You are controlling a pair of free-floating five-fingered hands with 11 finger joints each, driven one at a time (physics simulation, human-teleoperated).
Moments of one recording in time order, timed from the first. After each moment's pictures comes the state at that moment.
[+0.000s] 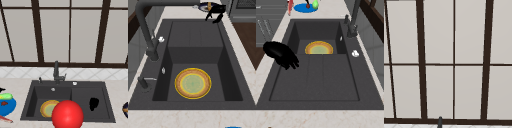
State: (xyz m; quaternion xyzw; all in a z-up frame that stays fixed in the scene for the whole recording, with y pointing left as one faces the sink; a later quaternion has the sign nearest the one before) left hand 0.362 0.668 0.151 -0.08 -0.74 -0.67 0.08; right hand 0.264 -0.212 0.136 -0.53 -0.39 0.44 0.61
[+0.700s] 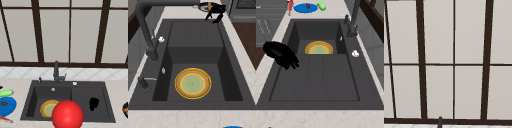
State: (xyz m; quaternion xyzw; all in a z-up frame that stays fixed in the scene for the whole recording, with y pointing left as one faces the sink) left hand 0.310 0.662 0.212 -0.10 -0.73 -0.67 0.09; right hand 0.264 -0.212 0.136 -0.53 -0.39 0.44 0.61
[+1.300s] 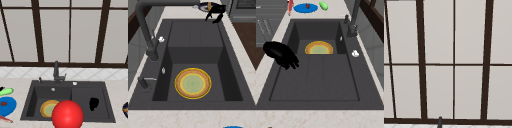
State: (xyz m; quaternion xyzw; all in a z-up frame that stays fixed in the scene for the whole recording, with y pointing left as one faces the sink) left hand 0.275 0.629 0.234 -0.10 -0.73 -0.67 0.09; right hand 0.264 -0.212 0.136 -0.53 -0.39 0.44 0.61
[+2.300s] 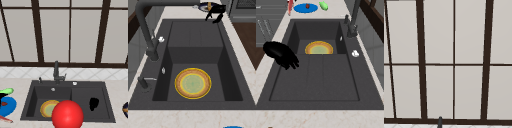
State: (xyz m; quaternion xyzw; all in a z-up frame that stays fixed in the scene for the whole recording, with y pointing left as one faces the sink) left hand 0.292 0.611 0.187 -0.19 -0.71 -0.66 0.18; right hand 0.264 -0.212 0.136 -0.53 -0.39 0.44 0.61
